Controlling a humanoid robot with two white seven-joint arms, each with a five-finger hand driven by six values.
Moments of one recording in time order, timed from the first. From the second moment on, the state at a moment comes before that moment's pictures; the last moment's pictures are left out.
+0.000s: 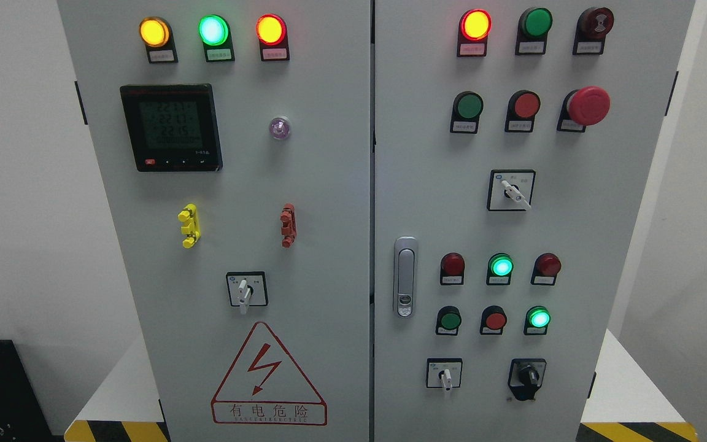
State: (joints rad) left arm 0.00 -0.03 0.00 0.07 0.00 -0.18 -0.16; right arm 0.09 0.12 0.08 -0.13 0.00 0.02 -0.08
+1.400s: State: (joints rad) left arm 0.24 0.01 0.00 -0.42 0.00 -0.33 -0.12; right arm 0.09 0.12 0.08 -0.13 0.00 0.02 -0.08
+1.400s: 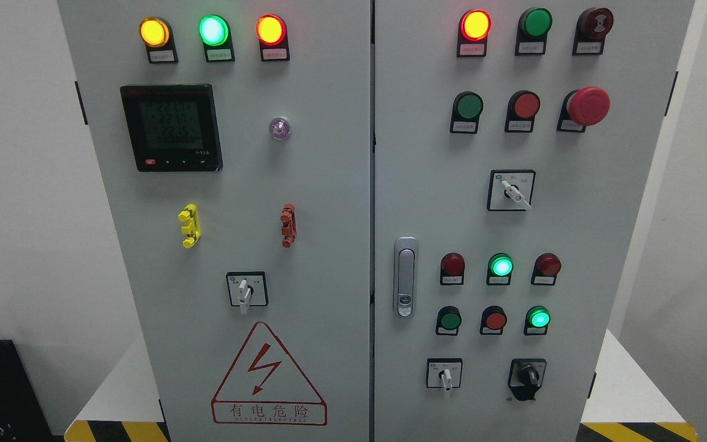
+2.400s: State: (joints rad) left arm 0.33 0.07 0.14 -1.32 0.02 -0.47 -0.22; right arm 0.09 0.12 0.08 -0.13 0.00 0.02 -0.08
